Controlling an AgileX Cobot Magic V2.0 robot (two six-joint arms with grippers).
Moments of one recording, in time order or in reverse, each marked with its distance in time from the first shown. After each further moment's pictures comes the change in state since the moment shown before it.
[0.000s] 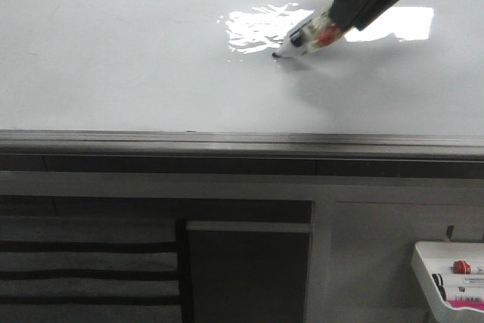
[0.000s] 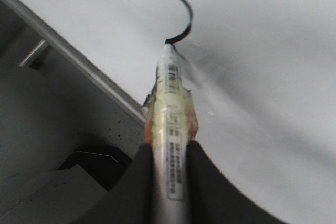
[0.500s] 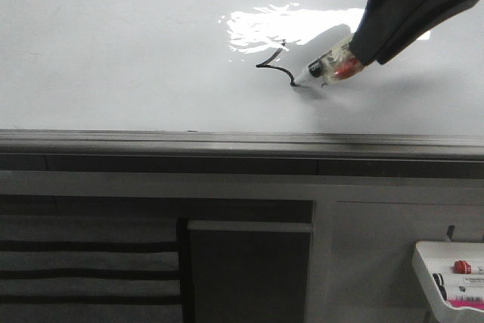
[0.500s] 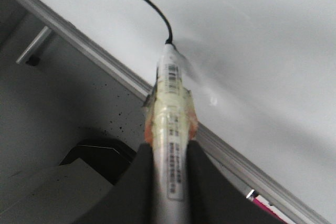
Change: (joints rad) left arm 0.000 0.000 0.000 0.000 0.000 0.000; right arm 0.001 -0.066 0.129 -0.006 -0.042 0.032
